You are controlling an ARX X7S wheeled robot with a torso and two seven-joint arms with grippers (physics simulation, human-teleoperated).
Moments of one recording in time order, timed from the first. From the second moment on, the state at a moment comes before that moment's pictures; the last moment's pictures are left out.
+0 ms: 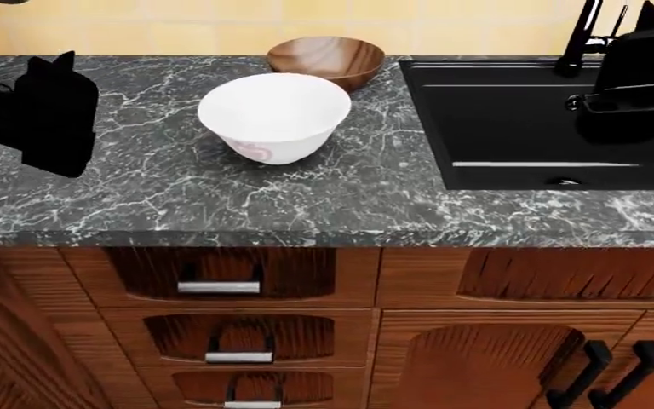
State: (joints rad) left arm -1.94 -0.96 0.83 0.40 -2.39 -1.26 -1.52; right arm 1.58 1.09 -0.64 -0.69 1.93 0.87 1.42
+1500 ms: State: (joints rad) left arm -2.19 -0.99 1.07 0.37 -2.43 -1.26 -1.46; right arm 1.65 0.98 -0.73 -0.62 1.88 0.91 1.38
